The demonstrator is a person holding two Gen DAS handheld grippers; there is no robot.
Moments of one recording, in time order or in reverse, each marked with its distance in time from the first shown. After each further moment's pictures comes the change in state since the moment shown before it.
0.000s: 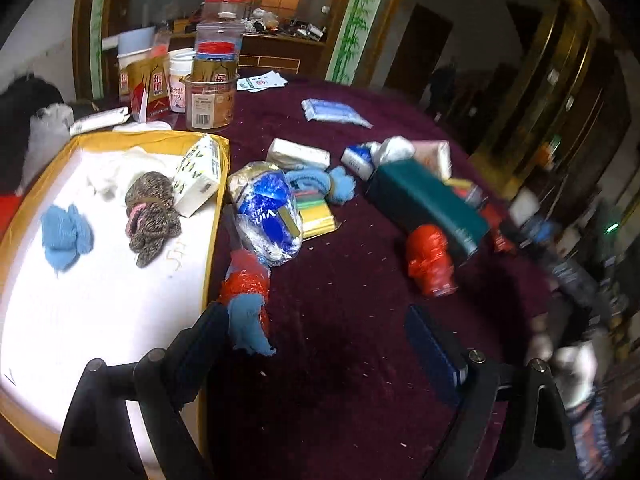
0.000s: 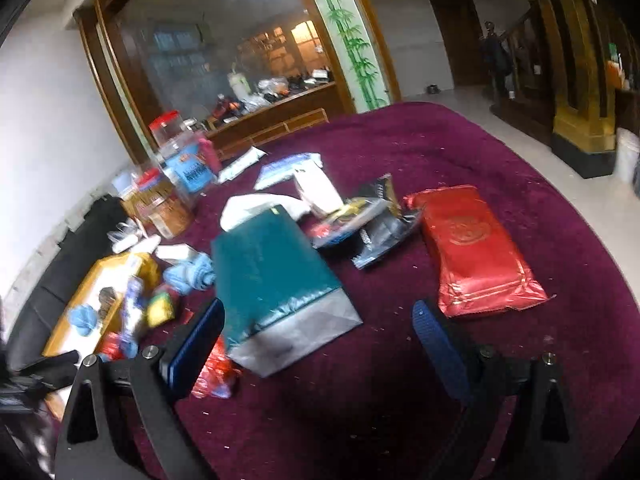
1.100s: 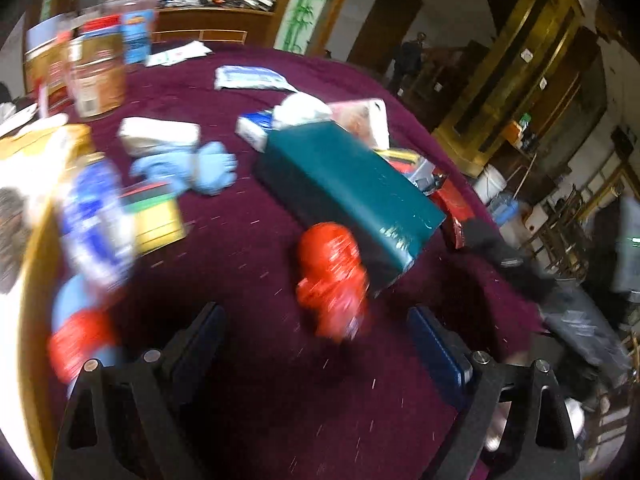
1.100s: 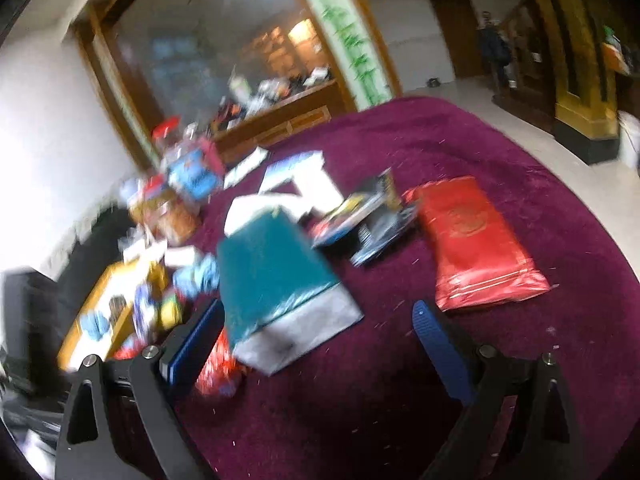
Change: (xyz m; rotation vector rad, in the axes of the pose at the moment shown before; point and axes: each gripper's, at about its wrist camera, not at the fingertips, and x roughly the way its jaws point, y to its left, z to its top) left arm 0.078 -0.072 0.012 0.039 0.099 -0.125; right arm -0.010 -0.017 0.001 0.084 -0.024 0.024
